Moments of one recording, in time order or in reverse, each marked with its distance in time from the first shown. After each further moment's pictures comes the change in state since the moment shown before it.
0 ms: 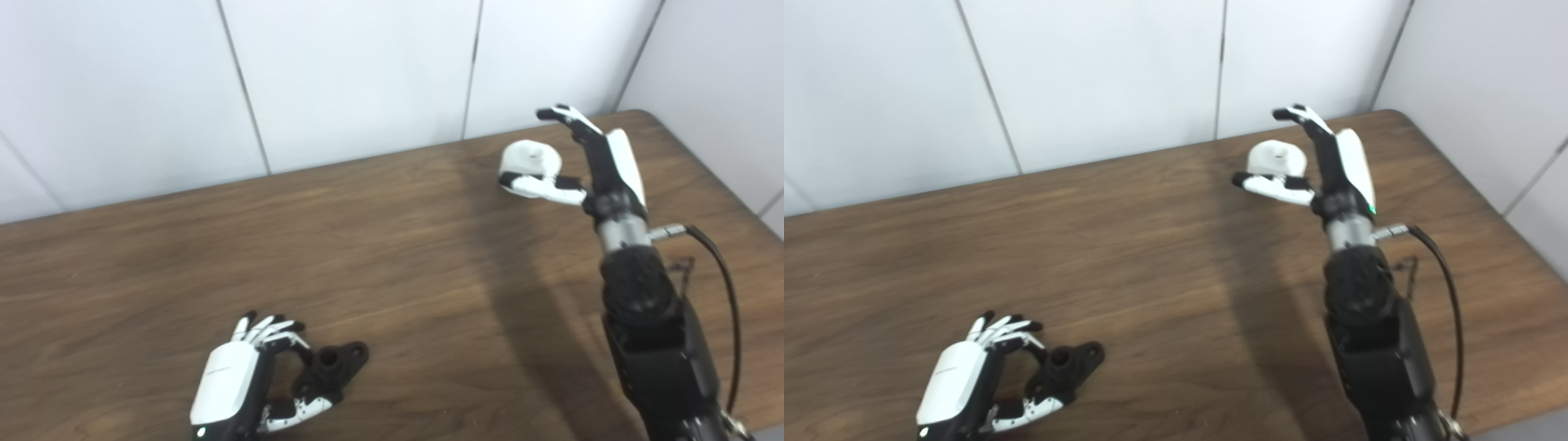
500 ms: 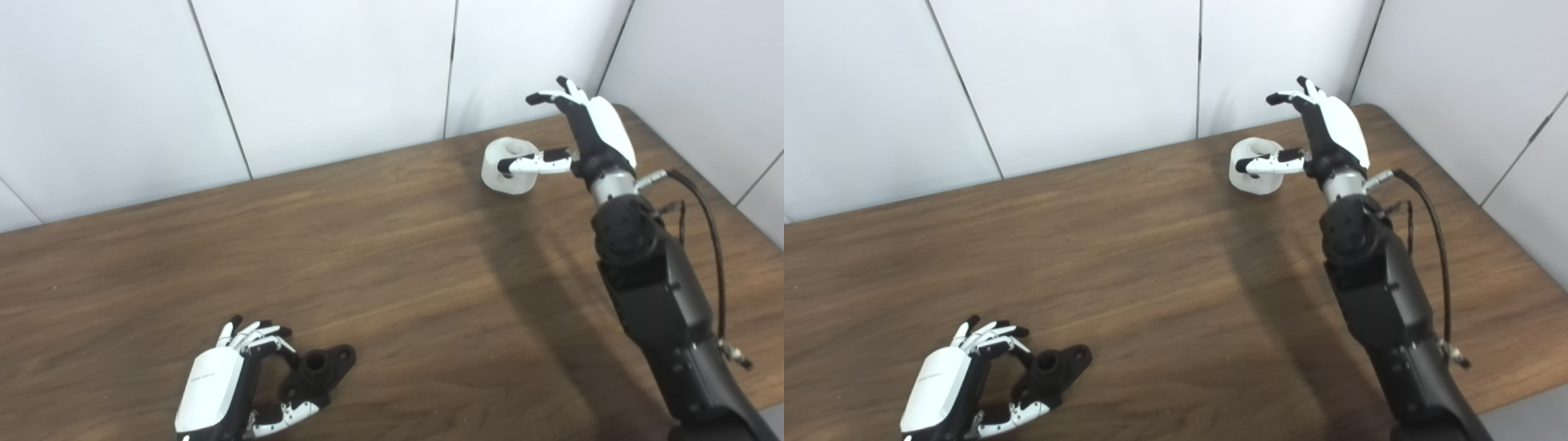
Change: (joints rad) left arm -0.001 0.003 0.018 -0.003 -0.002 -0.008 -0.020; right arm -0.148 -0.145 0.030 0.249 -0.164 0.005 0.159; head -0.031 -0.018
